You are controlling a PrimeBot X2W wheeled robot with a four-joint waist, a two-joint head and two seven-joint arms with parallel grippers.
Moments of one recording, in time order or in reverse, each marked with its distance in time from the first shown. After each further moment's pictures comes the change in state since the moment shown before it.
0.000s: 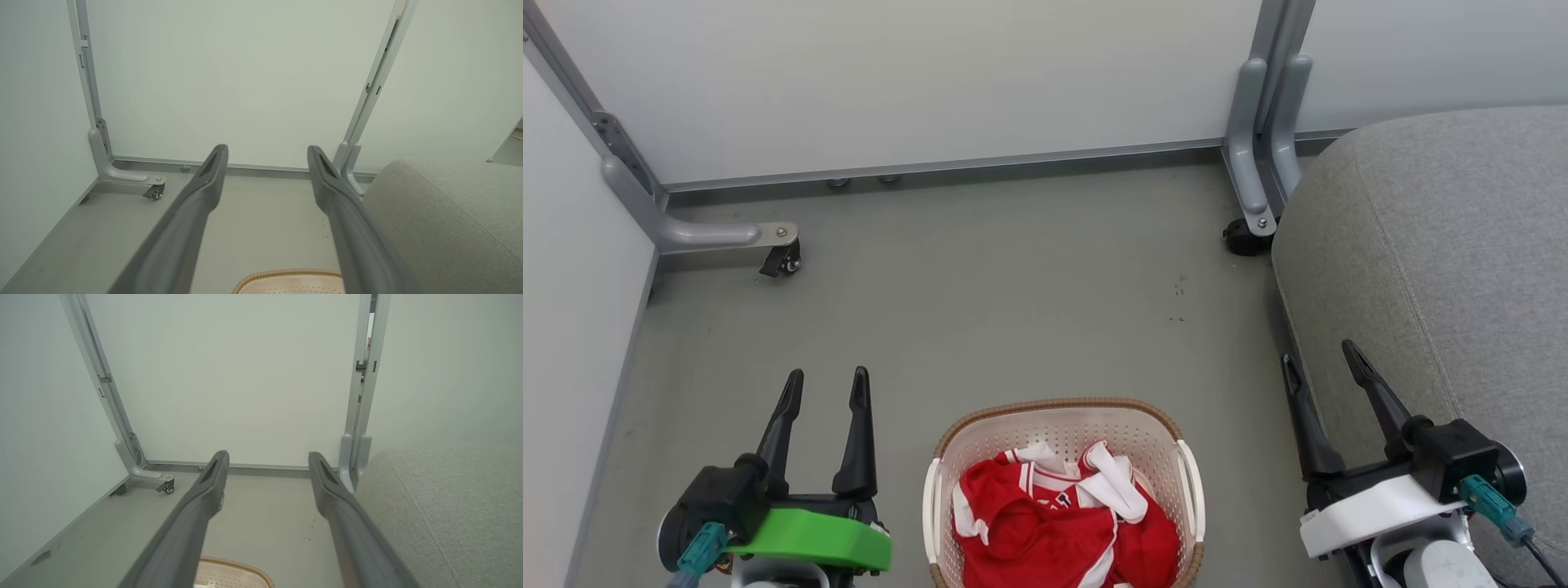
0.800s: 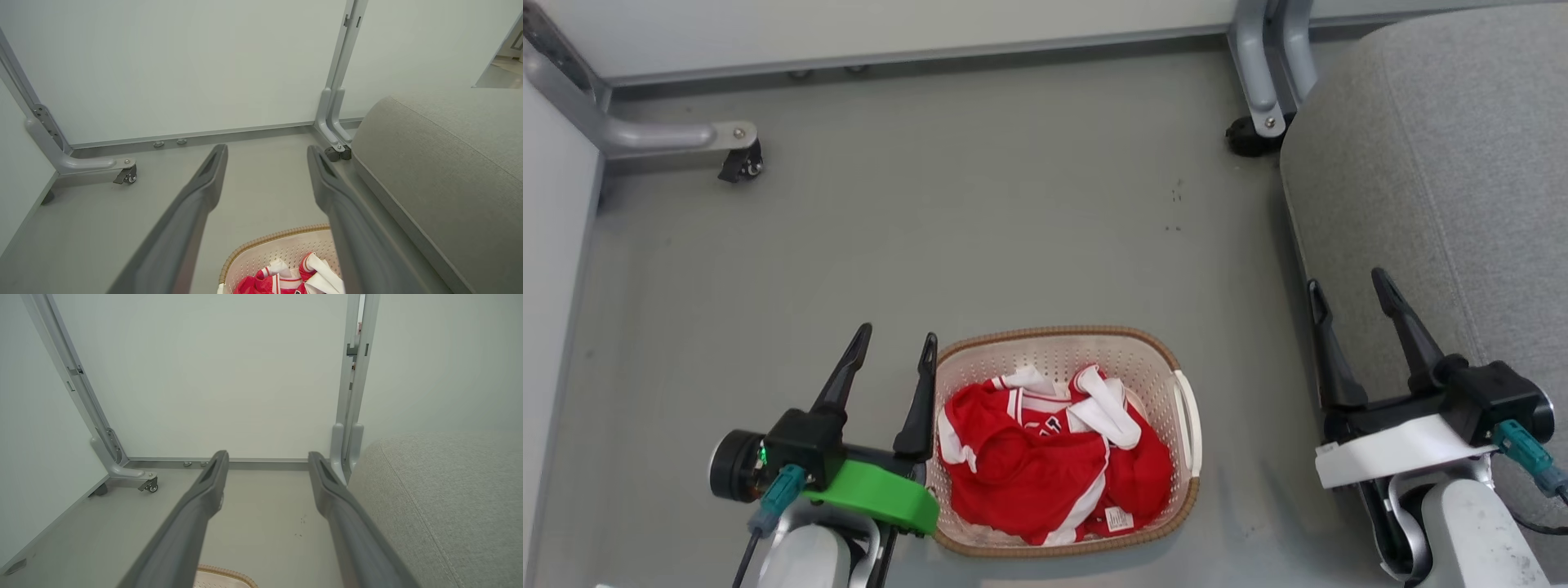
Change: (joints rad) left arm -0.118 0.001 -0.103 0.084 0.128 -0.010 -0.002; right arm -0.098 0.000 -0.040 -0.031 0.008 0.000 0.000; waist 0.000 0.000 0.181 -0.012
